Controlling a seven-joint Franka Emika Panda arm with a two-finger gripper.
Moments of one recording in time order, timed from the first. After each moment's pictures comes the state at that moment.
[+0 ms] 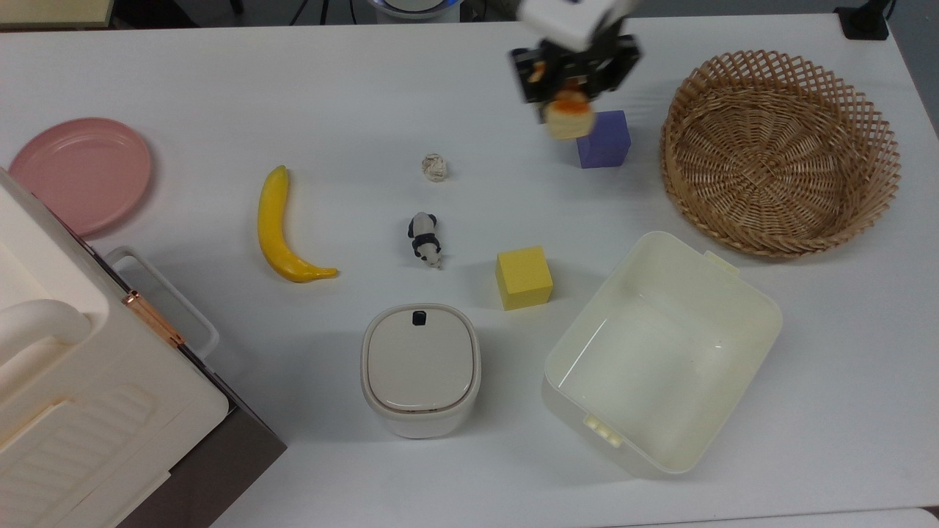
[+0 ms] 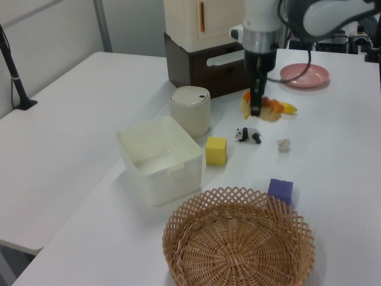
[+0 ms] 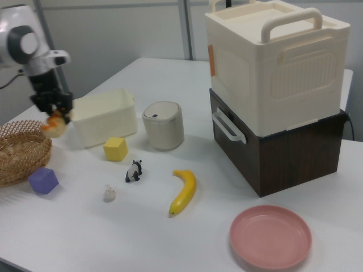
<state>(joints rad) 0.41 0.14 0.01 -1.67 -0.07 1.84 0.21</state>
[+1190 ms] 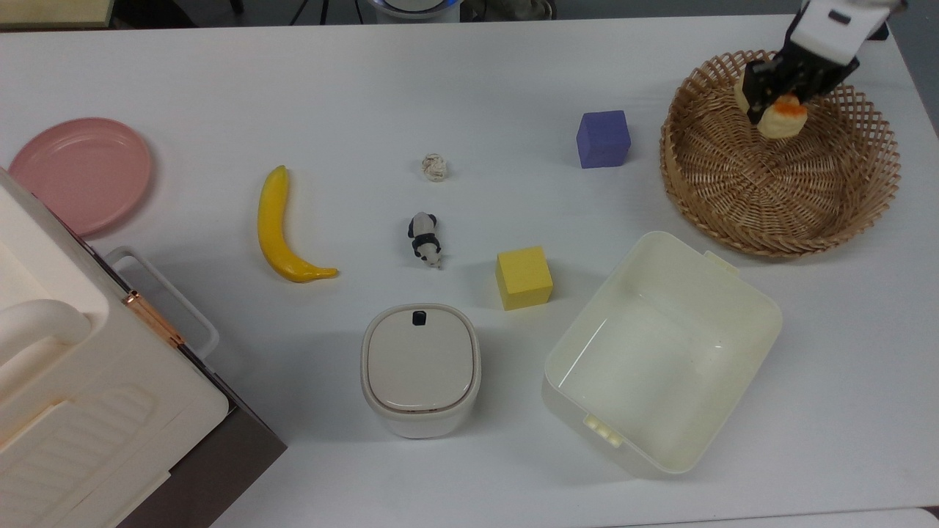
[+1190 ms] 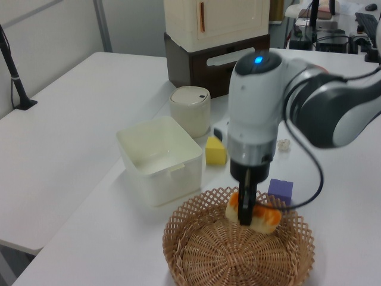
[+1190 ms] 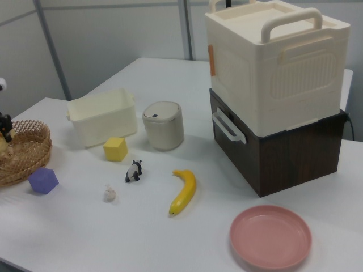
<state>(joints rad) 0.80 0.55 0.01 -1.31 -0.07 1.87 0.61</state>
